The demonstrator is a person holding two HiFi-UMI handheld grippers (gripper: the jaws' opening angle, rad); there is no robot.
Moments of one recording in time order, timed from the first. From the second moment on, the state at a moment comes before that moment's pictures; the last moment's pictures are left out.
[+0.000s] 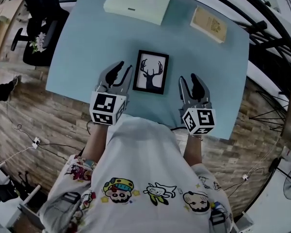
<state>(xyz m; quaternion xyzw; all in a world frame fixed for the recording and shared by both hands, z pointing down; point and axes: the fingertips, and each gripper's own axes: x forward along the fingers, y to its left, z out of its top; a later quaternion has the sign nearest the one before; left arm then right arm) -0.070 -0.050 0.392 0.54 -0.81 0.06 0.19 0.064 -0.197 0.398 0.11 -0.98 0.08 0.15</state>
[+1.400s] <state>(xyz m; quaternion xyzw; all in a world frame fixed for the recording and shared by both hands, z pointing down) -0.087 -0.081 0.462 0.57 -0.77 0.08 0.28 0.022 -0.191 0.459 0.10 -0.96 0.14 0.21</state>
